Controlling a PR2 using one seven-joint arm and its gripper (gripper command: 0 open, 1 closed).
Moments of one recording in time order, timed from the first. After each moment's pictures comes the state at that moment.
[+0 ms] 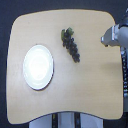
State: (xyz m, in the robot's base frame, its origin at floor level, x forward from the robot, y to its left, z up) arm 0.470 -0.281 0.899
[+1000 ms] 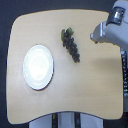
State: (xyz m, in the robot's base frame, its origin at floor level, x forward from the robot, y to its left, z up) arm 0.487 -0.228 0.889
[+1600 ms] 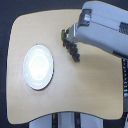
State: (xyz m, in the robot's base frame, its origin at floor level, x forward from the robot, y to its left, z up) arm 0.502 -0.108 0.857
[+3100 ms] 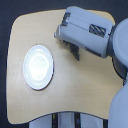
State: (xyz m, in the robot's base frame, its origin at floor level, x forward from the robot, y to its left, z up) arm 0.556 -0.037 0.713
